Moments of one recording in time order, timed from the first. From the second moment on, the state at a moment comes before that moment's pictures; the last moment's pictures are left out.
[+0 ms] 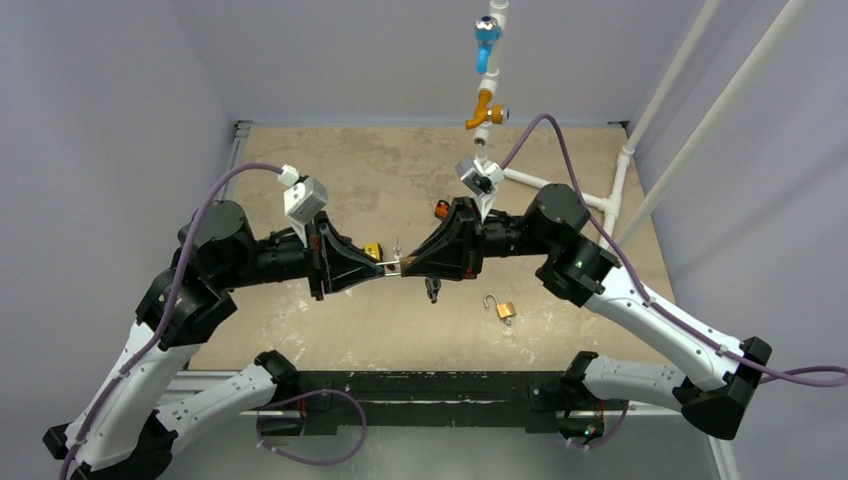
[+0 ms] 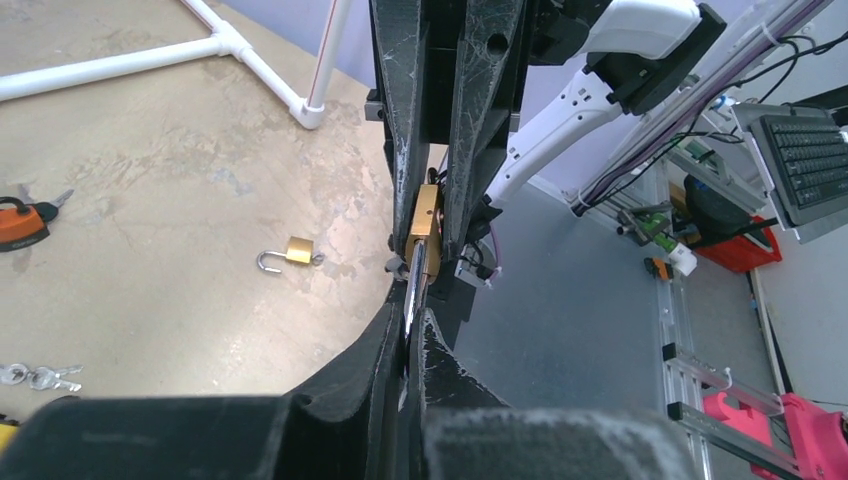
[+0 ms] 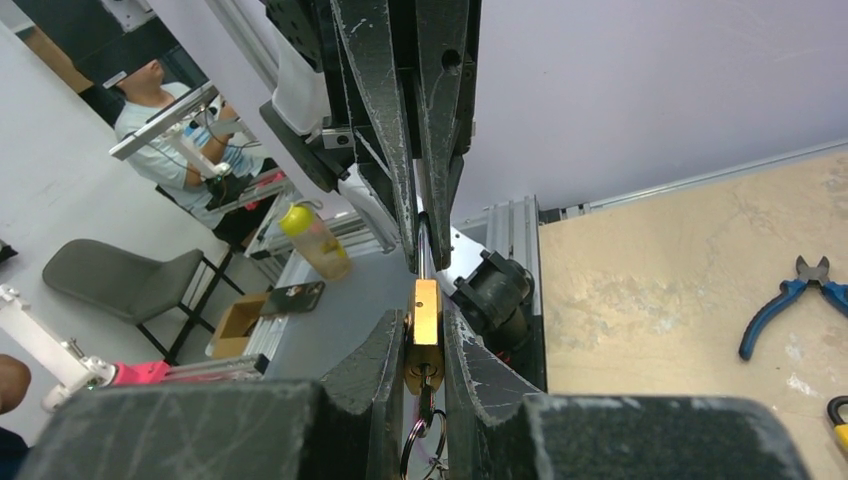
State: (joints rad) left arm -0.69 0.81 1.29 -0.63 0.63 -0.35; right arm 0.87 1.09 1.12 0.14 -0.79 0.56
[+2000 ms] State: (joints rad) left arm -0.71 0.87 1.28 -0.73 0.46 -0.26; right arm 0.85 0.98 0.97 -0.08 -0.44 0.33
